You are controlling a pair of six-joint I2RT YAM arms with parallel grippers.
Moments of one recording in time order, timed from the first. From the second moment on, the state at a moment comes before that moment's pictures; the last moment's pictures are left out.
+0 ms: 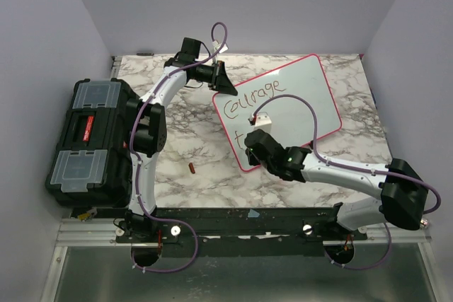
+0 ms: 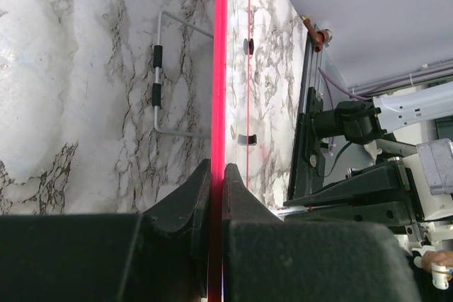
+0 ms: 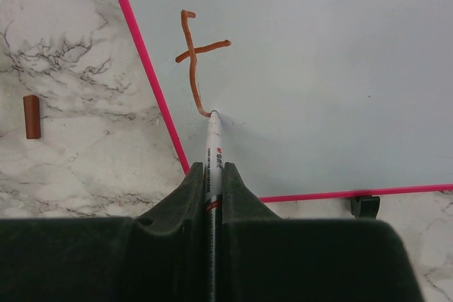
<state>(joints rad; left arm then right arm) -0.27 2.23 1.98 -0.56 1.22 -0.10 1.01 1.37 0.84 -0.21 0.48 0.55</state>
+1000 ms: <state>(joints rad) -0.27 2.23 1.98 -0.57 1.22 -0.11 0.98 1.36 0.96 -0.28 0.62 0.41</state>
